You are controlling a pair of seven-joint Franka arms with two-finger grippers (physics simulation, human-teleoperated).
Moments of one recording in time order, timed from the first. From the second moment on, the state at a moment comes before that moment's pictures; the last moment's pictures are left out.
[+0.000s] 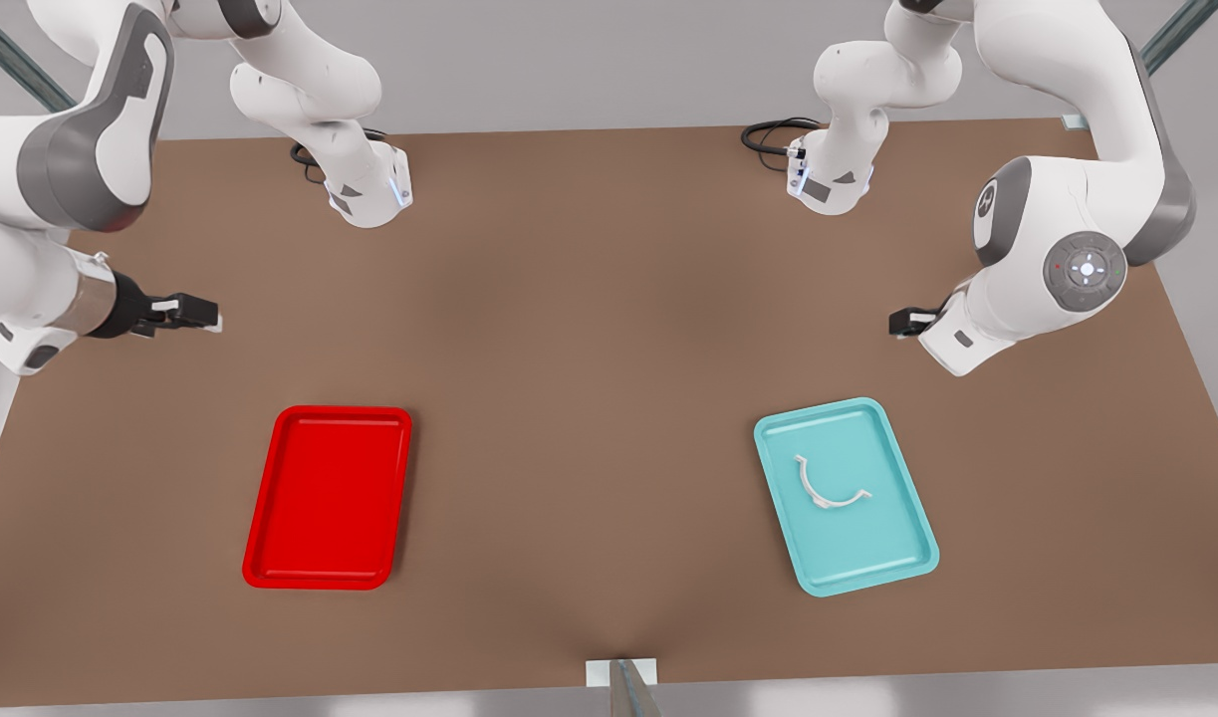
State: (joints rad) left arm -0.07 0.19 -0.09 -1.51 0.08 1.43 -0.07; right arm 0.04 0.17 -0.11 -1.32 0.07 1.27 -0.08
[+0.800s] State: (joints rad) left arm -0.08 0.81 -0.10 -1.42 0.08 2.20 -1.33; right arm 0.05 0.17 -0.11 -1.36 0.07 1.26 -0.10
